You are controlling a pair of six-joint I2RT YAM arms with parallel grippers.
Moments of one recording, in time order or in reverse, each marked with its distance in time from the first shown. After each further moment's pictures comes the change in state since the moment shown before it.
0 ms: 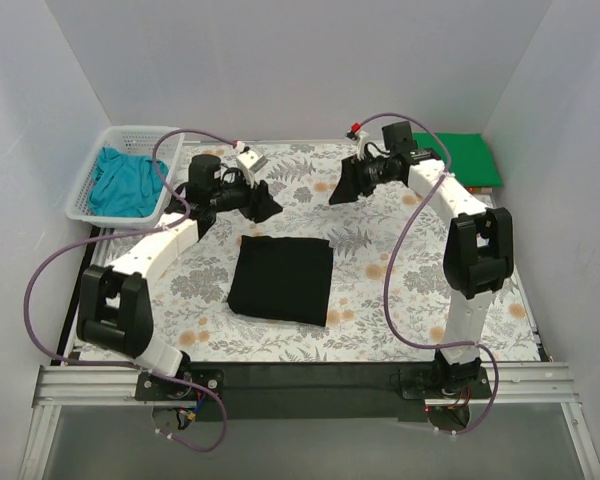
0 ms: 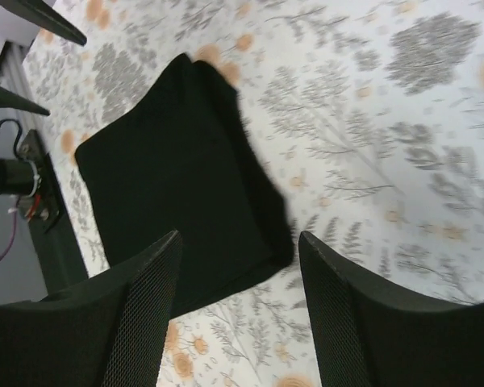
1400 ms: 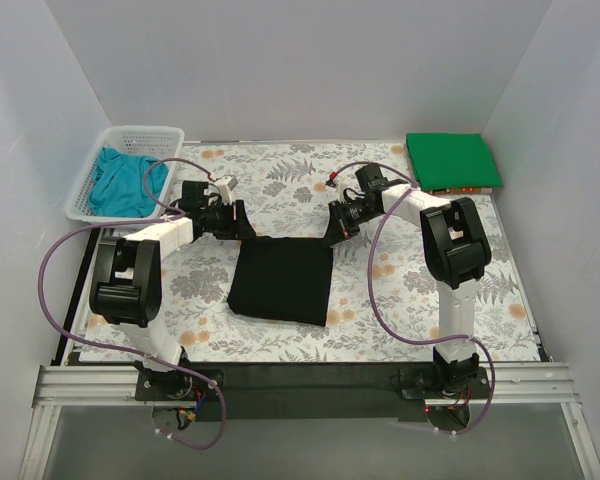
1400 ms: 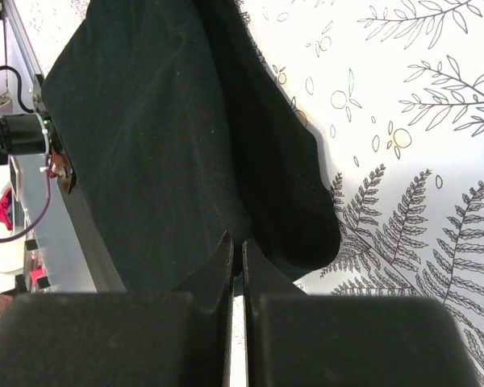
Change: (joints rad) left arm 0.171 0.168 -0.133 -0.098 -0.126 -0.256; right arm 0.103 0.119 -0.235 0.054 -0.040 0.061
